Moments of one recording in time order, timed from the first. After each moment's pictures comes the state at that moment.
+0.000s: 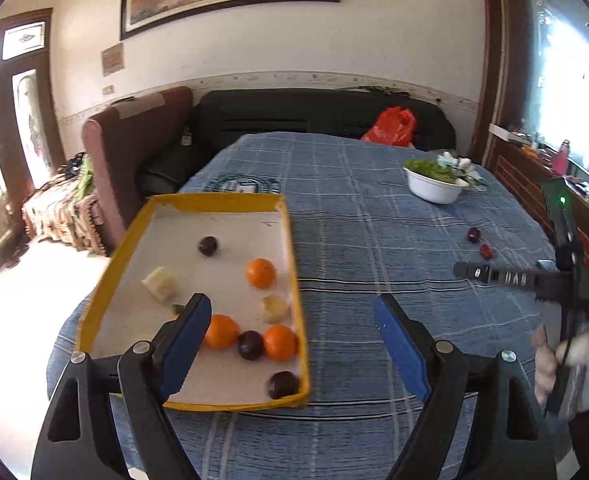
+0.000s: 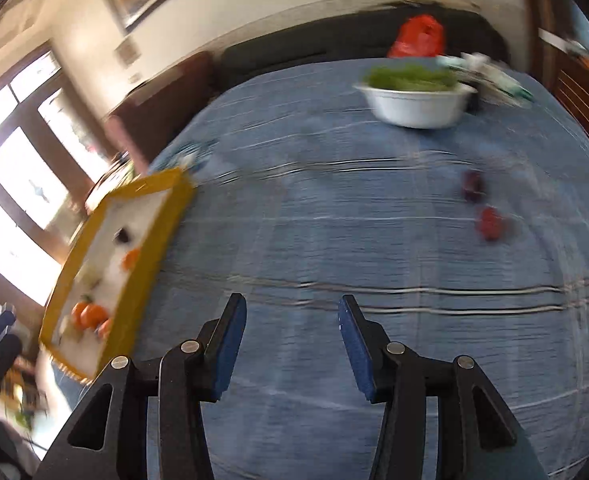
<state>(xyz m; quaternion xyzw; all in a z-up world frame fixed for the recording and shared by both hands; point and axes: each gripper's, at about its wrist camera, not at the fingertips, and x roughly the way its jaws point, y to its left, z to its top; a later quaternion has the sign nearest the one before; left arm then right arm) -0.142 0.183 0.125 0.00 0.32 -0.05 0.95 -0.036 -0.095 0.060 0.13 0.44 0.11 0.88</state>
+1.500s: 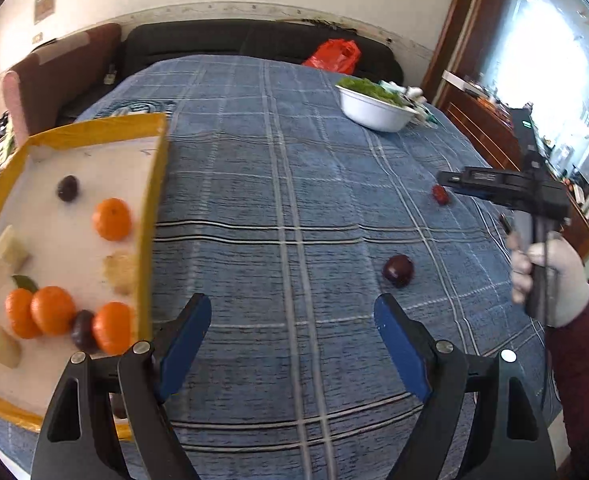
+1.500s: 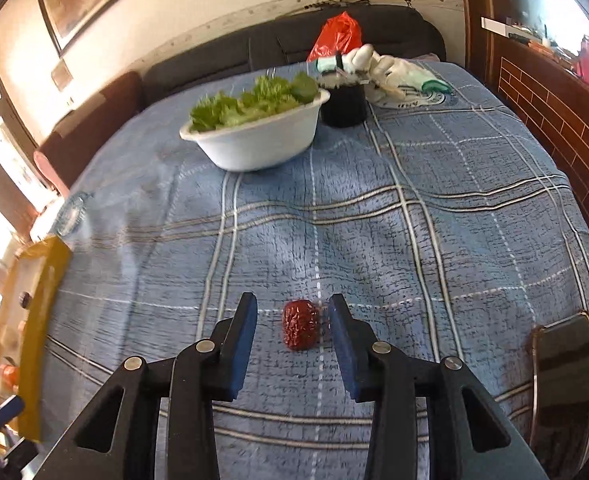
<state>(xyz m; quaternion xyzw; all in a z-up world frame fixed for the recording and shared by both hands) -0.078 0.109 0.054 -0.03 0.43 -0.17 0.89 0.041 -0.199 0.033 0.11 0.45 0.01 0.89</state>
